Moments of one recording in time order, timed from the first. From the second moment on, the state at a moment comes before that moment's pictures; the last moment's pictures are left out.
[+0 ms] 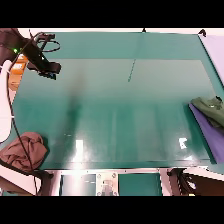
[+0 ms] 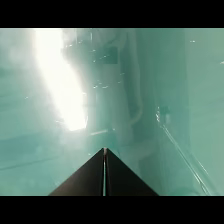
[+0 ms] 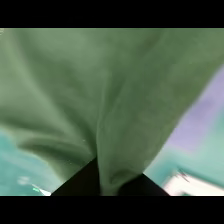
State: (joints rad) left arm -0.07 -1.72 1.97 1.49 -1.66 -1.44; right arm -1.20 -1.33 1.40 -1.43 1.67 1.71
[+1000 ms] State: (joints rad) left arm -0.23 -1.47 1.57 1.36 -1.56 -1.53; right arm -0.55 -1.06 0.95 -1.05 1.25 1.50
